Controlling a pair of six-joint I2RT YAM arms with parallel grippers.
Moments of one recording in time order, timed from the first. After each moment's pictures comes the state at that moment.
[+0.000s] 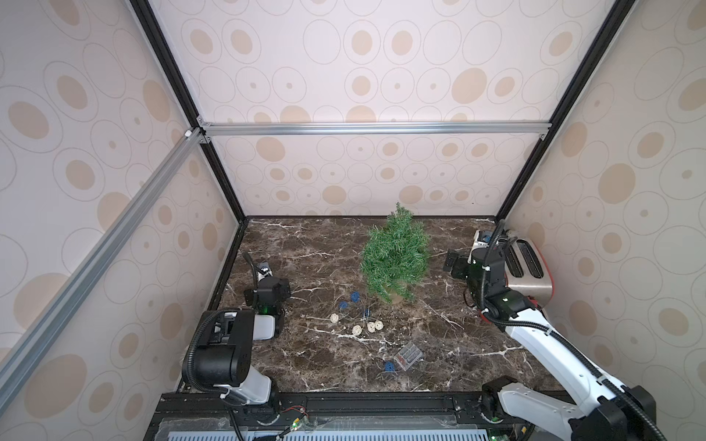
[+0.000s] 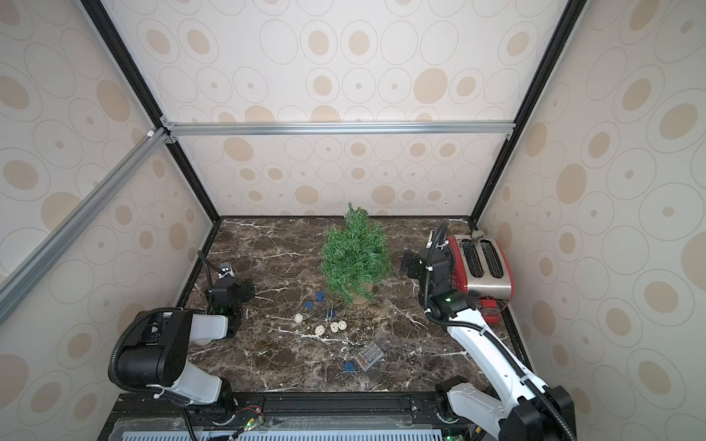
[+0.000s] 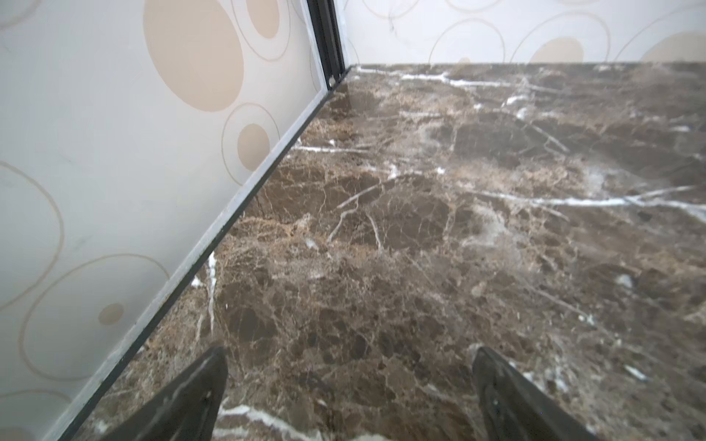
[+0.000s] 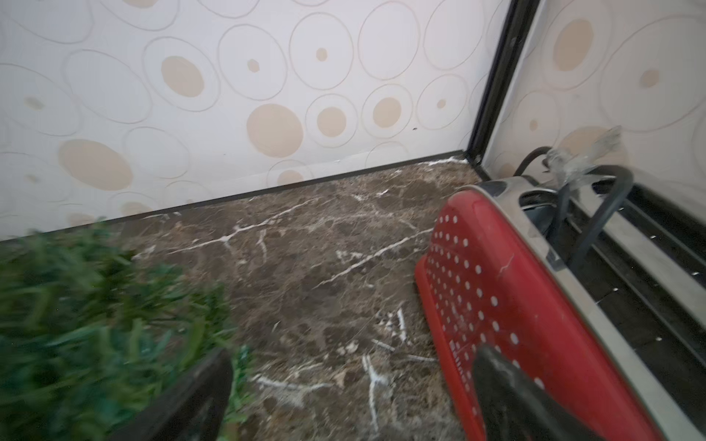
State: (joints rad) left arm 0.00 1.55 0.39 0.72 -0.44 -0.02; right arm 0.31 1.09 0.77 -0.09 0.46 0.25
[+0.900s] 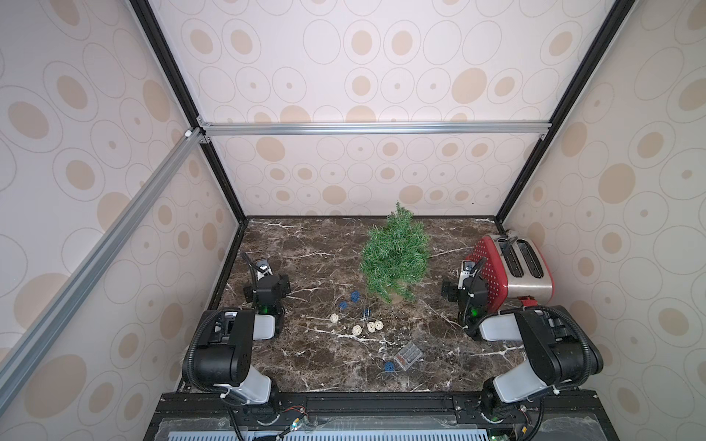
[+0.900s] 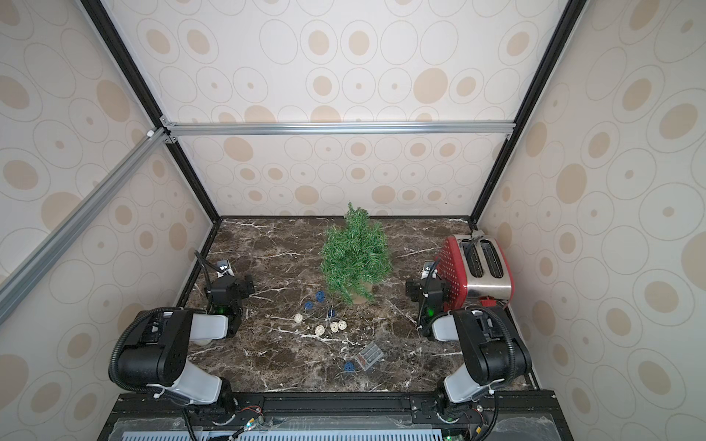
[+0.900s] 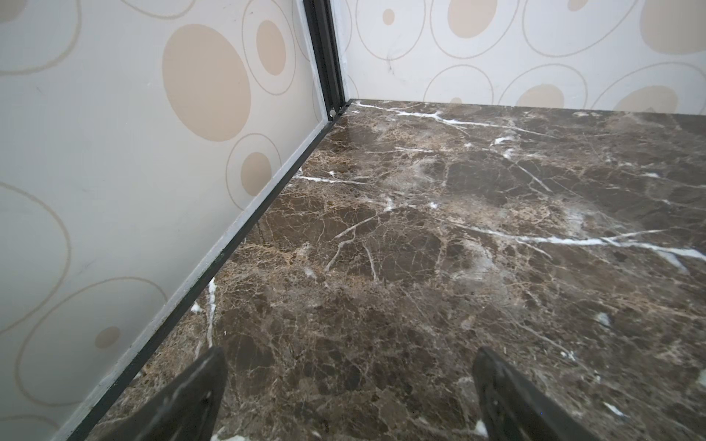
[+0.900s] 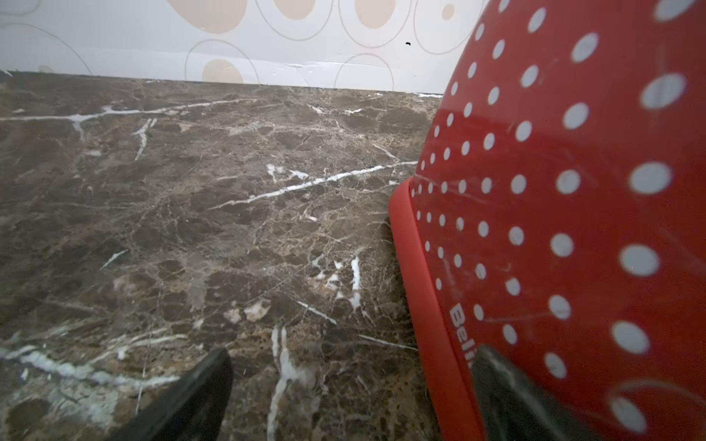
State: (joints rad) left arm 0.00 1.55 0.39 0.77 -0.44 -0.02; right arm 0.15 1.55 0.38 0.77 0.33 0.03
